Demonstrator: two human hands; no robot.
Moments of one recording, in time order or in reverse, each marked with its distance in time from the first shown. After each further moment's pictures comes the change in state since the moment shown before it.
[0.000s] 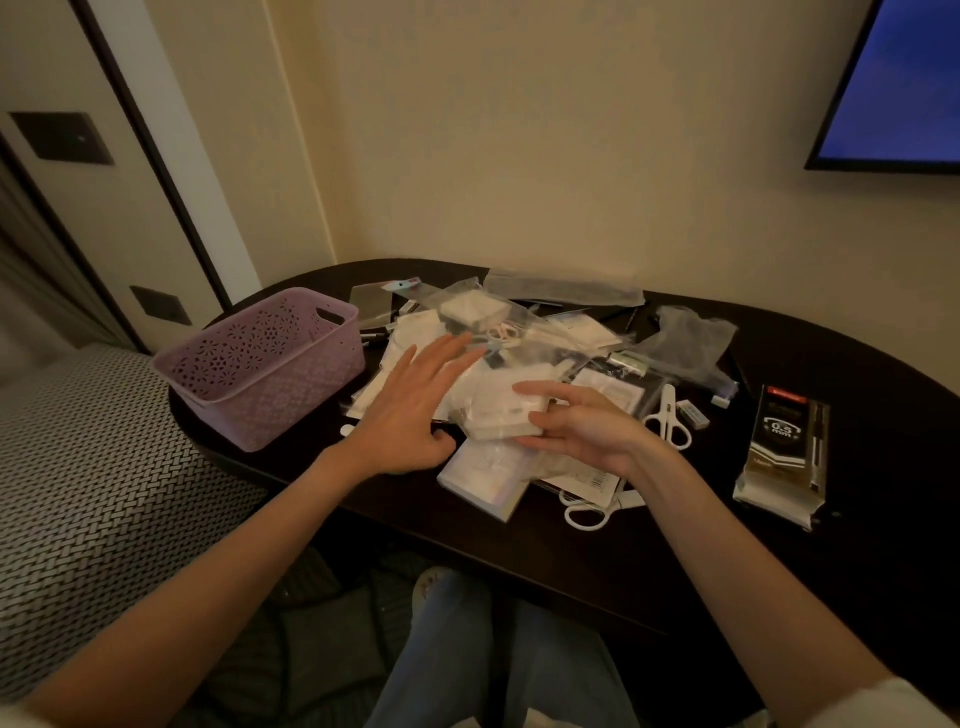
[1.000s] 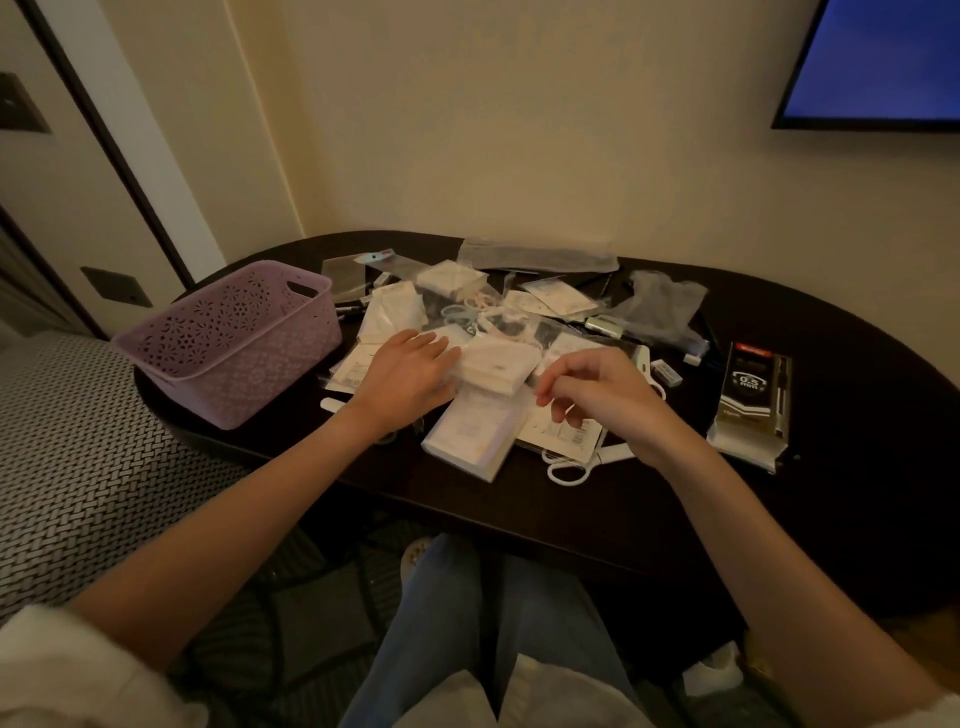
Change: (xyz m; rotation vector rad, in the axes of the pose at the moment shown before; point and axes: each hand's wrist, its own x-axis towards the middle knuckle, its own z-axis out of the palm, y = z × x) left_hand 0.022 -0.014 0.030 0.476 0.083 0.200; right_hand -0.070 -0.011 0.020 -0.634 0.257 -0.265
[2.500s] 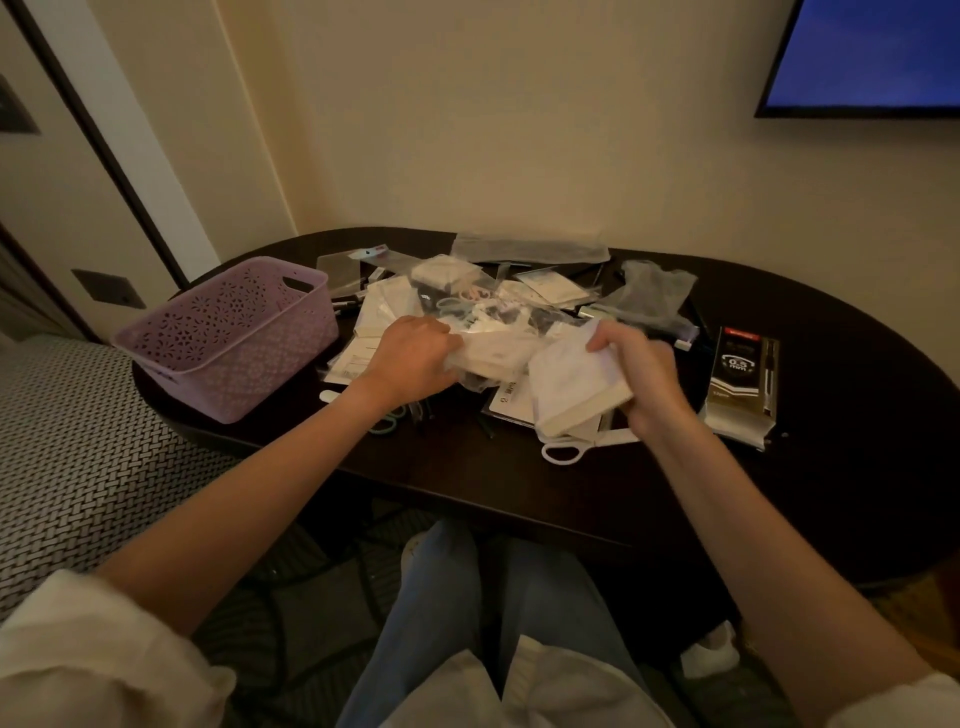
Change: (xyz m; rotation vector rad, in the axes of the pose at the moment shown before) left_hand 0.020 0.004 -0.013 -0.034 -0.207 -0.124; right_hand 0.000 0.012 -0.006 0.526 0.459 0.264
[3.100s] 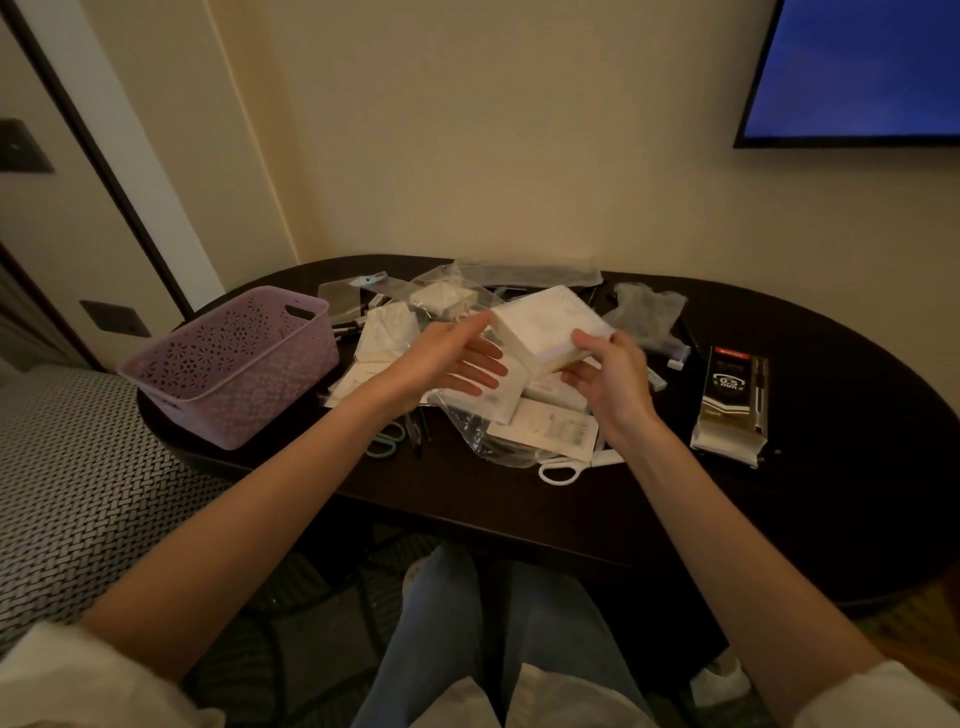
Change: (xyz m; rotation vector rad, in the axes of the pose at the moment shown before) left_hand 0.002 0.040 -0.073 -1.442 -0.222 -0.490; right_hand 0.020 0.003 0.015 0.262 -0.076 -0.147
